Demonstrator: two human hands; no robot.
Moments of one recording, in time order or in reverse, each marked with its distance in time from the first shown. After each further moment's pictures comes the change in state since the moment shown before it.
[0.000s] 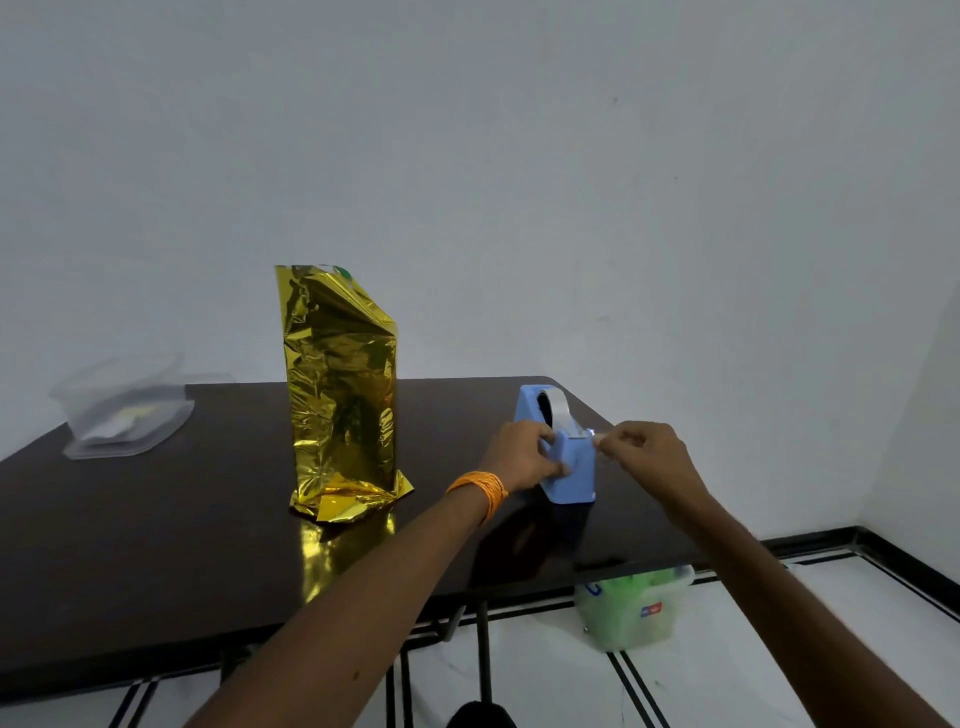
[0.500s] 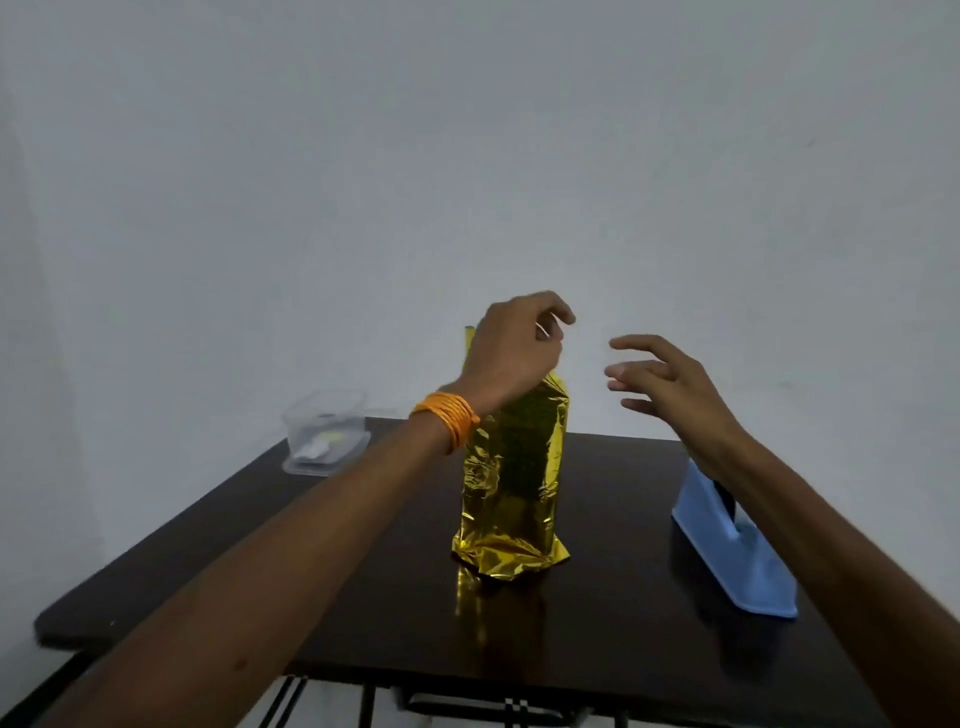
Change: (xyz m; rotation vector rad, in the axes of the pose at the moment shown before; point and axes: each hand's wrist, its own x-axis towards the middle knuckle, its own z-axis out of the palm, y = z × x) left_hand -0.063 0.009 -0.252 0.183 0.648 0.190; right_hand 0.050 -0.180 0.080 0.423 -0.311 -0.395
